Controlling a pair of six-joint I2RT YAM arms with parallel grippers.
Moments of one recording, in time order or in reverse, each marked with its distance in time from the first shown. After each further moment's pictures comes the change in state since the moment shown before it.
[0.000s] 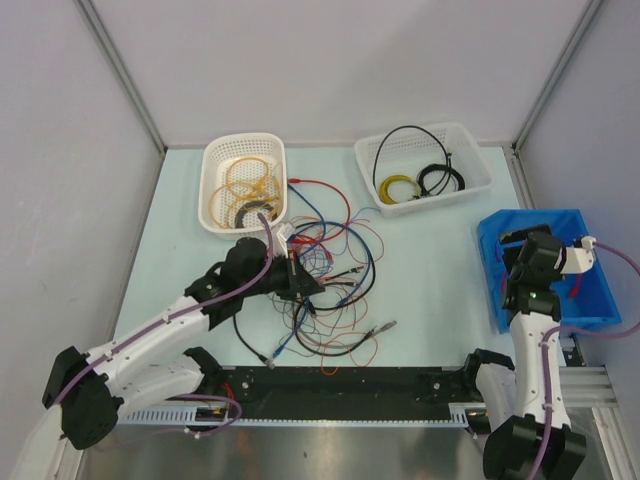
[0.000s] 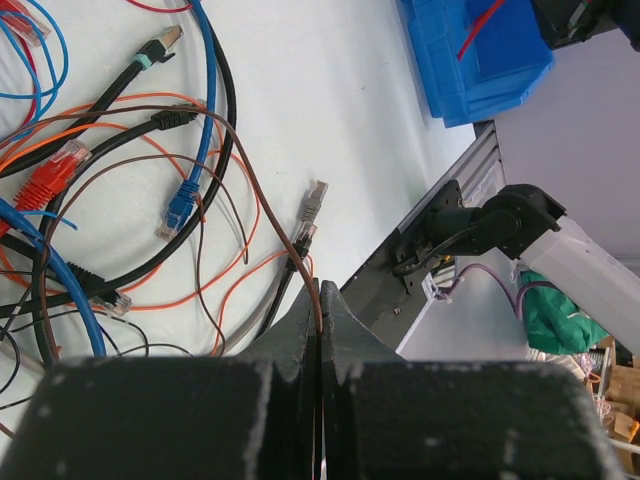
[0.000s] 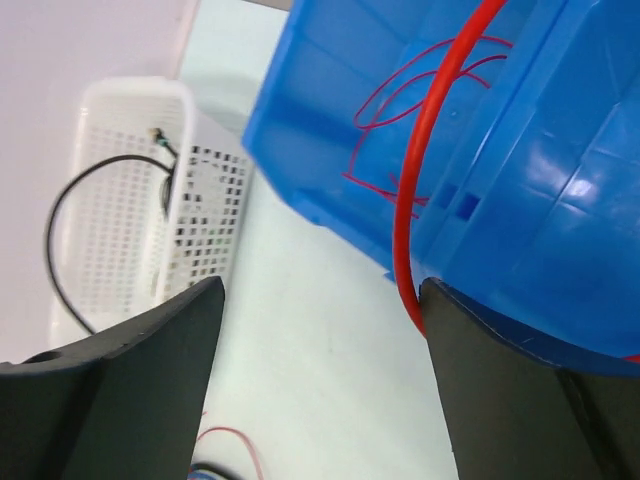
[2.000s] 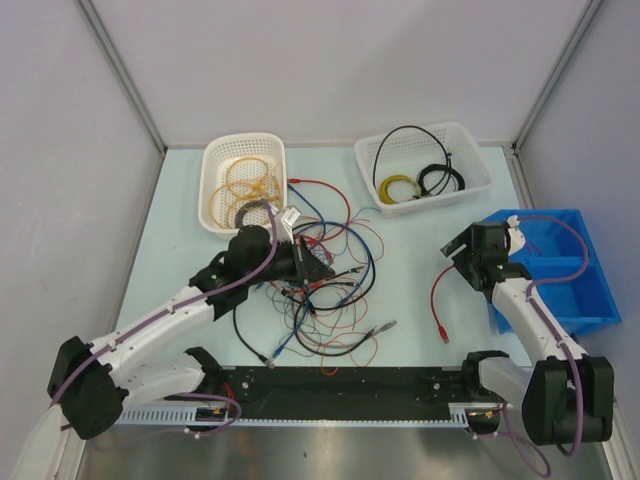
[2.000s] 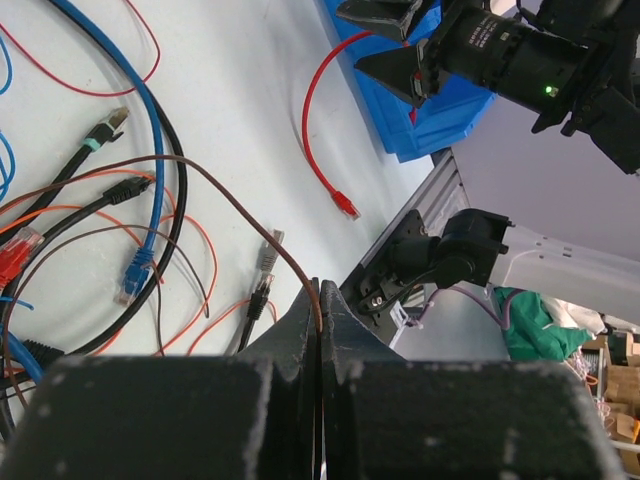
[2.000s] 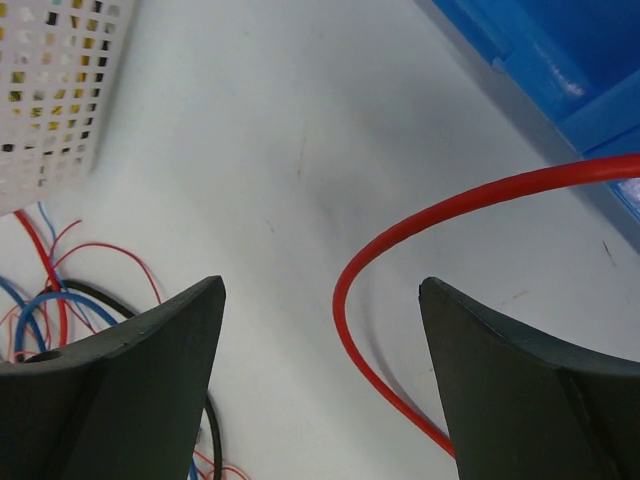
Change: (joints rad) left arm -0.011 0.069 0.101 0.084 0.008 -0.010; right arm 0.336 0.269 0.033 -0.083 -0.090 -0.048
